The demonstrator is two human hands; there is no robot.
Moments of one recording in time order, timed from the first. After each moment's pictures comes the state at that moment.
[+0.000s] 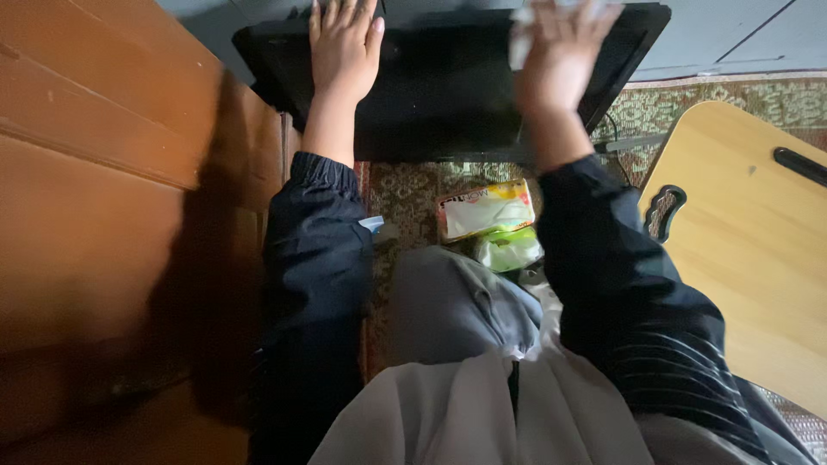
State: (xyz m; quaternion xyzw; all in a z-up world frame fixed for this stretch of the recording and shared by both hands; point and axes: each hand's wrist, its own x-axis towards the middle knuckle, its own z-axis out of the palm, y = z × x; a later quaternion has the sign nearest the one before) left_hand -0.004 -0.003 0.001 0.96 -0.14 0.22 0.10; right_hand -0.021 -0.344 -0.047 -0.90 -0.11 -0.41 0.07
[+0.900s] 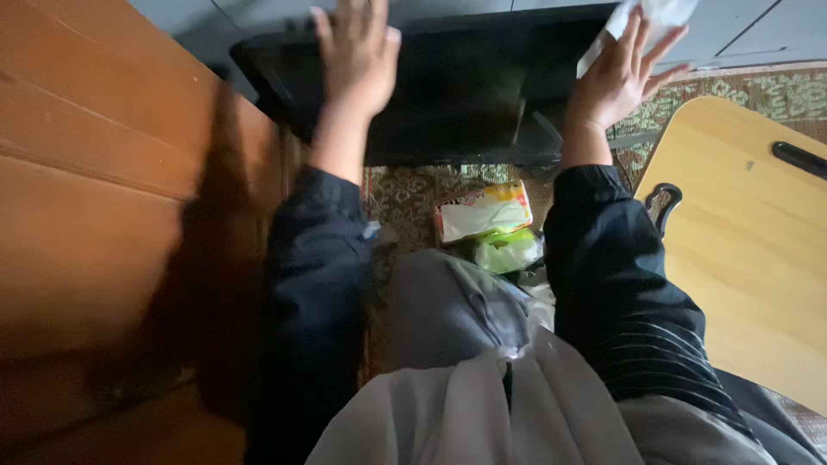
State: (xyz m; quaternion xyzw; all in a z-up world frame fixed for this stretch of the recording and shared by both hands) left_hand -0.026 -0.045 0.029 0.98 -0.13 0.15 0.06; right_hand -0.025 -0.431 -0.100 -0.87 0.21 -0.45 0.00
